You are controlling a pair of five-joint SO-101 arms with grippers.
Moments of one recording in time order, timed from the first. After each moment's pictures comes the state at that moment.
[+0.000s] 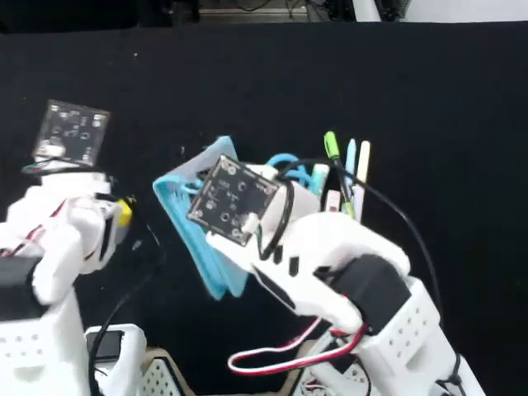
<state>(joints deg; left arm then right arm) -10.1 -54.7 12.8 96.6 -19.2 -43.3 -50.9 21.8 64.8 23.1</state>
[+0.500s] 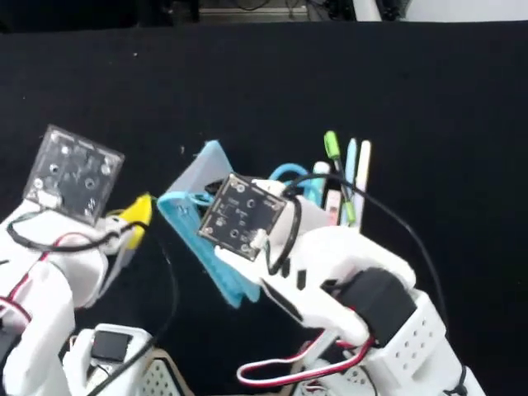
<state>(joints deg) 1.8 -56.9 -3.1 100.6 -21.3 -43.3 -55.6 27.1 64.8 23.1</state>
